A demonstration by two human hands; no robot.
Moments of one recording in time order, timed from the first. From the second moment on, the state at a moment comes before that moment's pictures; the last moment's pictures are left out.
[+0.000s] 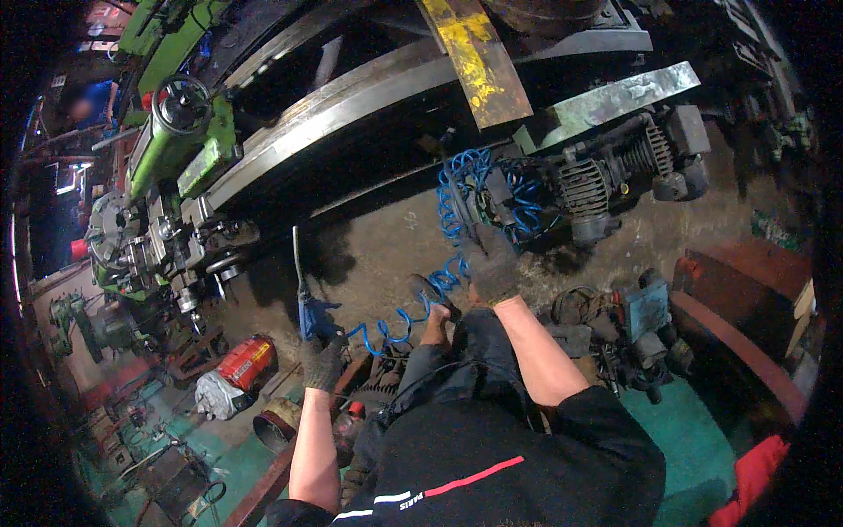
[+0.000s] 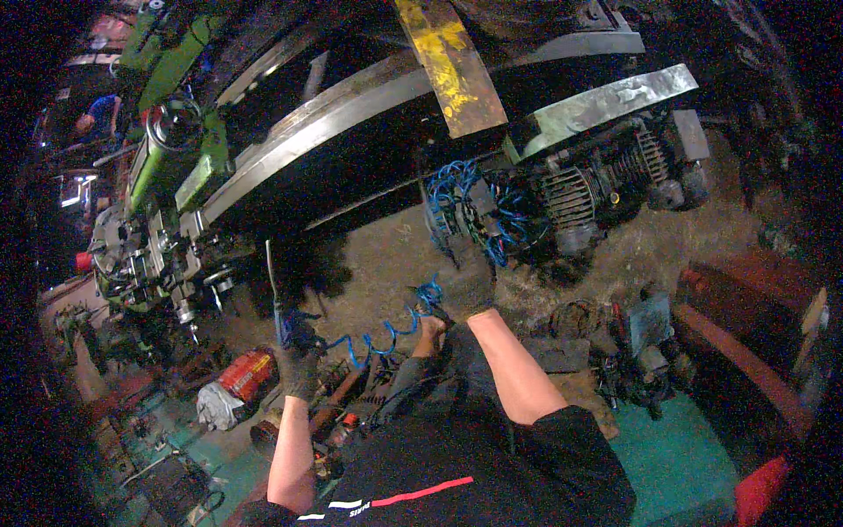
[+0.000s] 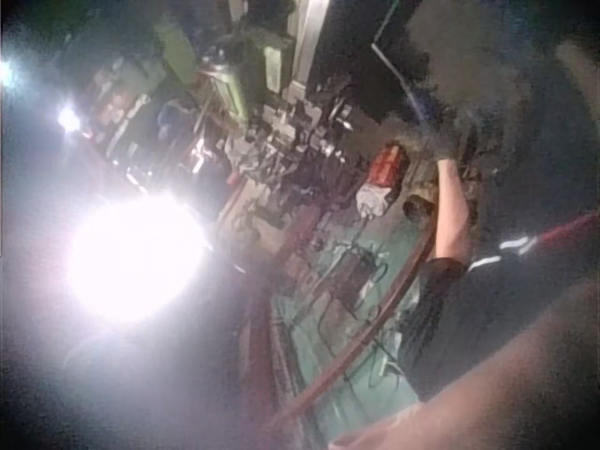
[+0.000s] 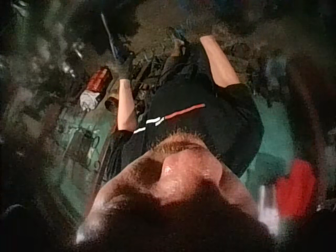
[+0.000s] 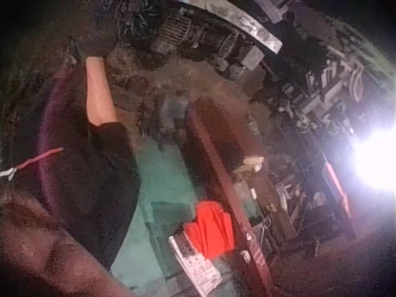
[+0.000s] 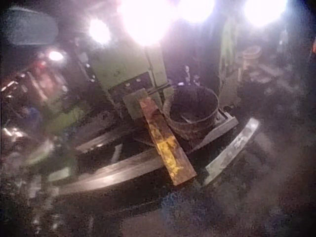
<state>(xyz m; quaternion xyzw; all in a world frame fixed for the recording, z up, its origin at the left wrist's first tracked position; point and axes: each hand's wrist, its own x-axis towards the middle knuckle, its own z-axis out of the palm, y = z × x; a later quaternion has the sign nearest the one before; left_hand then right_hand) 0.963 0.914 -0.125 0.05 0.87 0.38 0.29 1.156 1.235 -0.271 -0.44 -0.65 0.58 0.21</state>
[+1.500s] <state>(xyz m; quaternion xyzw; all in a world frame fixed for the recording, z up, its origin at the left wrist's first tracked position) 0.884 0.943 -0.220 0.00 0.57 0.63 0.53 1.100 1.166 -0.283 -0.55 -0.61 0.52 0.23</state>
